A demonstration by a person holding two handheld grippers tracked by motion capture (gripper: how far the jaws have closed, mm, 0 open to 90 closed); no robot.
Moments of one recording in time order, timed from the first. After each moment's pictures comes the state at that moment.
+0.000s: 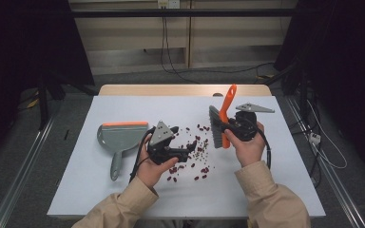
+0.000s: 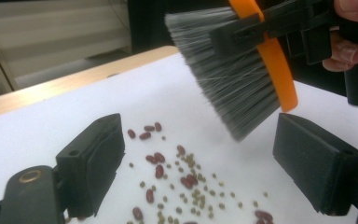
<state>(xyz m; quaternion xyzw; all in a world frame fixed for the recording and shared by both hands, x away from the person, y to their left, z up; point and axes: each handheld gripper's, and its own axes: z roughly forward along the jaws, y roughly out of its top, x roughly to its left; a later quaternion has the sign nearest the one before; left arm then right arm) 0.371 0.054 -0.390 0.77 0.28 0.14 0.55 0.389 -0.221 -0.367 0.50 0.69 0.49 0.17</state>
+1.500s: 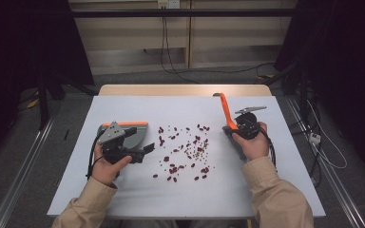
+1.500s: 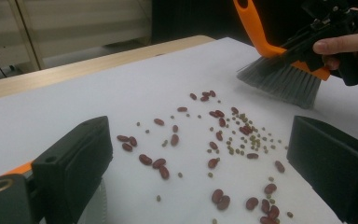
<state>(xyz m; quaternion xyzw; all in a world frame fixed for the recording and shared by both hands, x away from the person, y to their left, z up) 0.382 0.170 -0.393 0.77 0.31 0.14 0.54 0.425 -0.252 -0.417 0.53 0.76 0.33 0.16</state>
